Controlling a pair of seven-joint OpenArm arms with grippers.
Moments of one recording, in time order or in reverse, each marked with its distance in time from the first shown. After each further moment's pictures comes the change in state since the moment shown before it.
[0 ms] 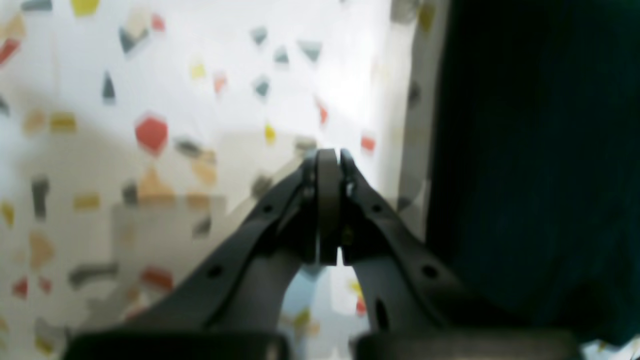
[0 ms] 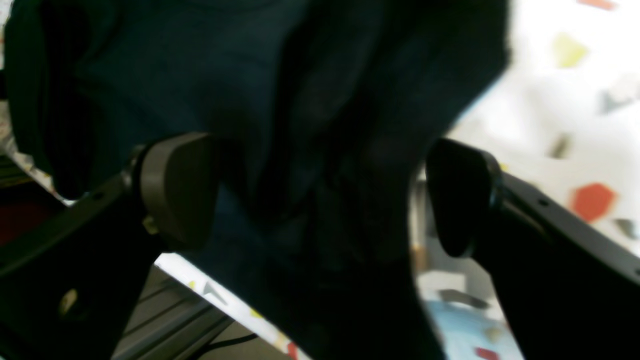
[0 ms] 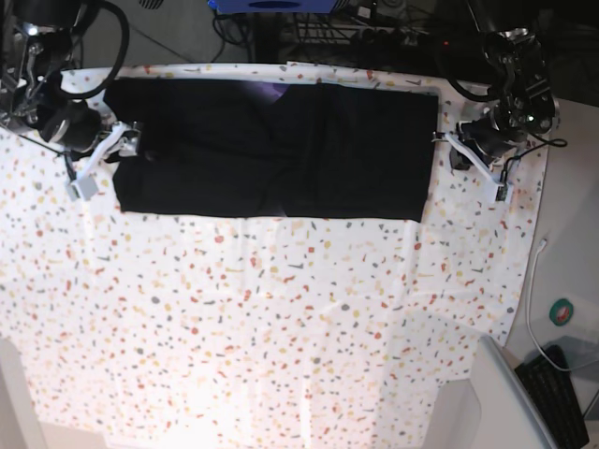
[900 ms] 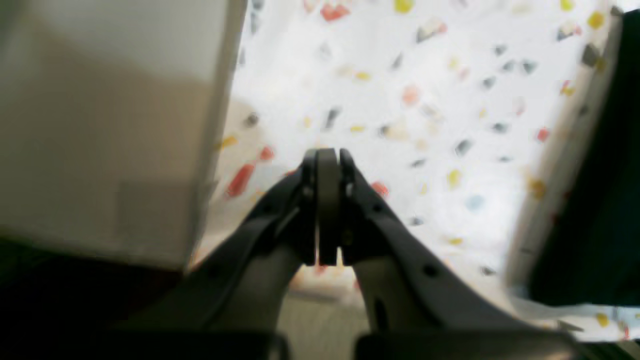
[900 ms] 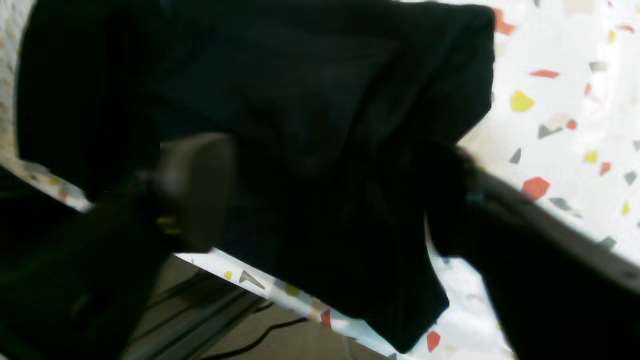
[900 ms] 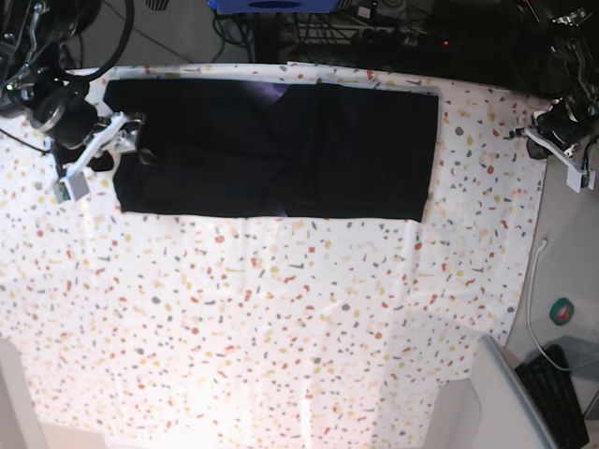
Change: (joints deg) left arm 6.1 -9.0 -12.1 7.6 -13.4 0.1 8.8; right arm -8.8 -3.3 0.3 22.9 -1.2 -5.5 -0.5
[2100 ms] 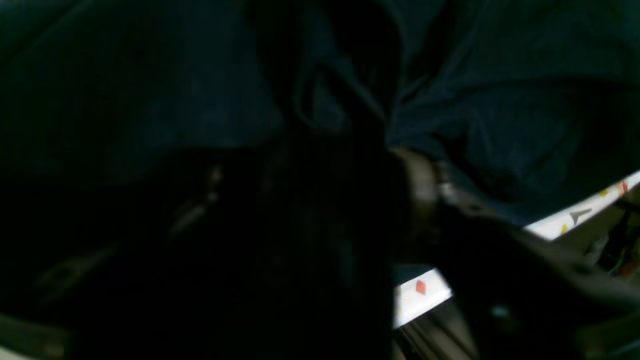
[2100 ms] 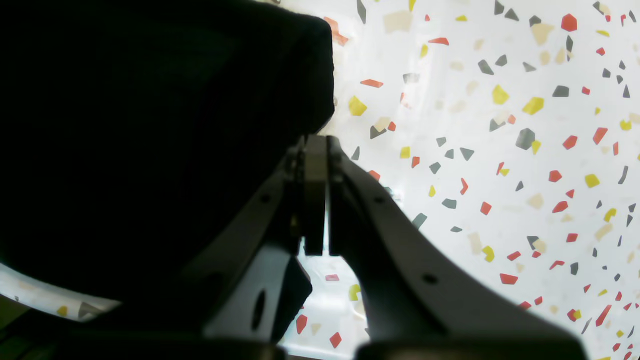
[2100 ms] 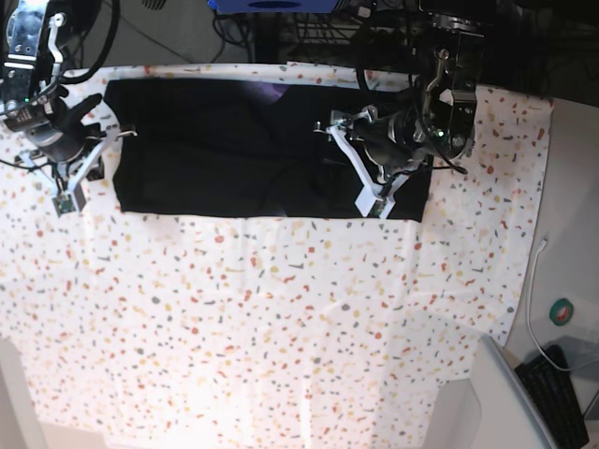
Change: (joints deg) left arm -5.2 12.2 43.4 8.3 0.2 13.2 8.3; right arm 0.7 2.5 -6.7 2.6 -26.6 -10.1 9.7
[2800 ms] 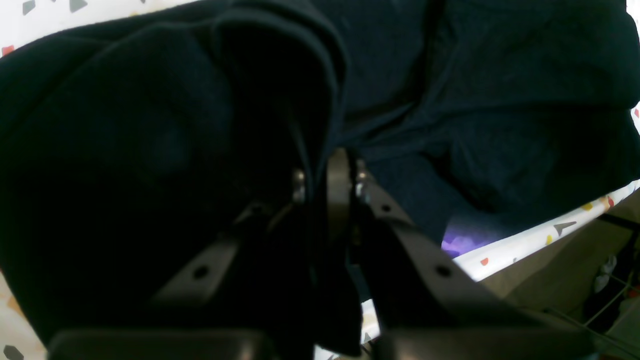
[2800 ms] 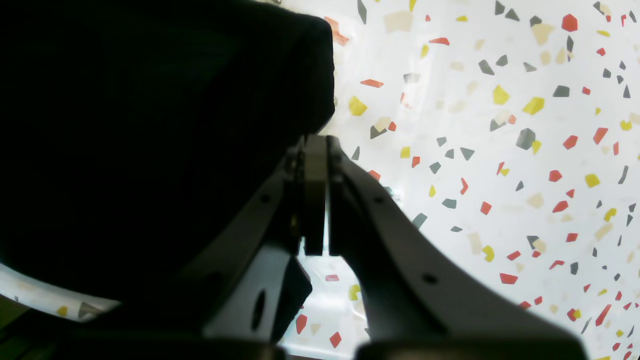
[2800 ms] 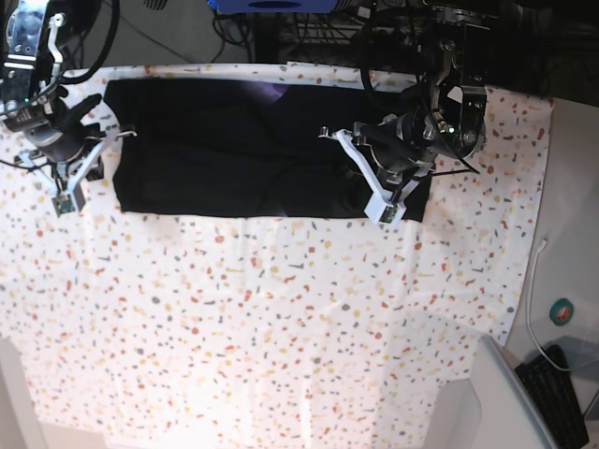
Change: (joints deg) left arm 2.1 0.4 -2.9 6.0 0.2 0.0 0.0; right arm 0.0 0.0 0.0 0.0 0.0 0.0 0.0
